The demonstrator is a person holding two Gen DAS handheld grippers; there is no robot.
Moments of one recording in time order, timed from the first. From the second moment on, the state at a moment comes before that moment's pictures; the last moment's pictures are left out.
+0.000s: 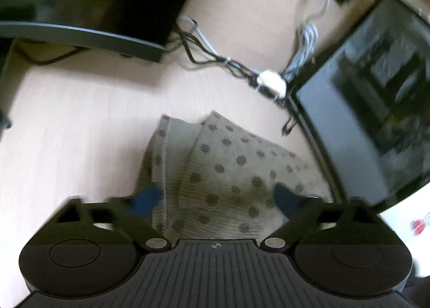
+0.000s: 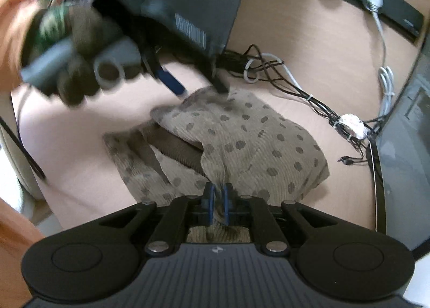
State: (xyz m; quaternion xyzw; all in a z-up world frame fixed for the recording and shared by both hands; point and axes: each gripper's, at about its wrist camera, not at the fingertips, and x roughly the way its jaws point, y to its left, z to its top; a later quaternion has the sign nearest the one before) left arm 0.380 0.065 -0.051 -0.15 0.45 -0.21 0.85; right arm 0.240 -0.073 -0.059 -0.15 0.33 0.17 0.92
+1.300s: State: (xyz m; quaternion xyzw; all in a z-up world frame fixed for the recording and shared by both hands) left arm 0.356 0.102 -0.072 -0.20 0.48 -0.22 0.82; right arm 0.327 -0.105 -0.054 0.10 0.38 0.12 0.91
